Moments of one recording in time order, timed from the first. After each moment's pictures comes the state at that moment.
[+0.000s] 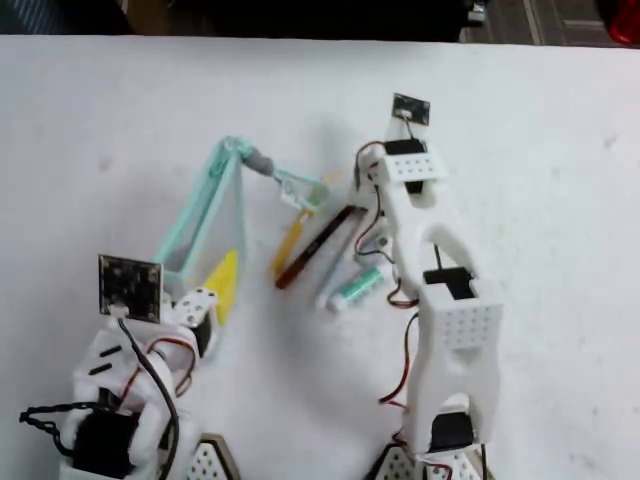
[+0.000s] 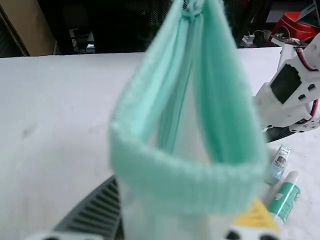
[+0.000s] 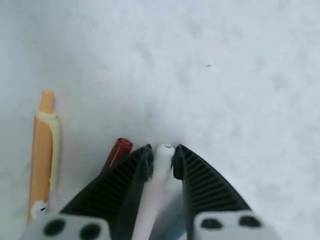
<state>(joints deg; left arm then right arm) 5.8 -104.9 76.0 62.0 6.0 -11.4 35.7 -13.5 63.3 -18.0</state>
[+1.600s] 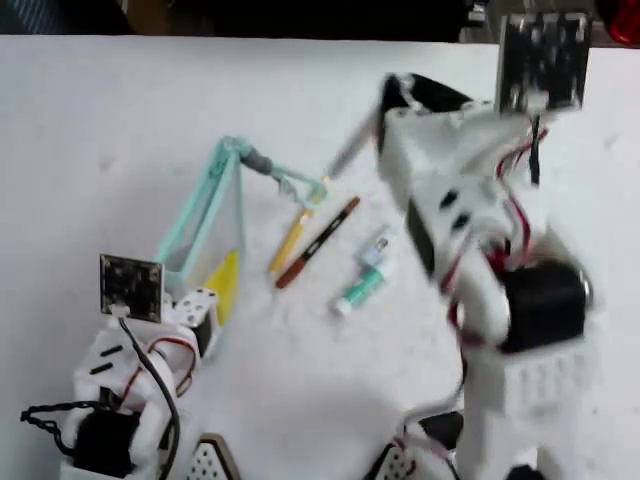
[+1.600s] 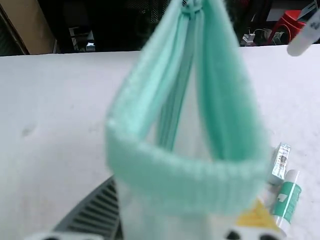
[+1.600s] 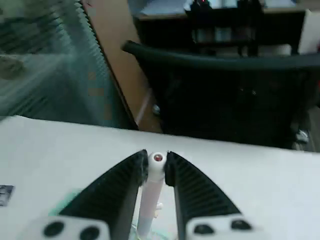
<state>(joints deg) 5.8 -105.0 76.6 62.0 6.0 -21.0 -36.4 -13.5 68.4 -5.7</state>
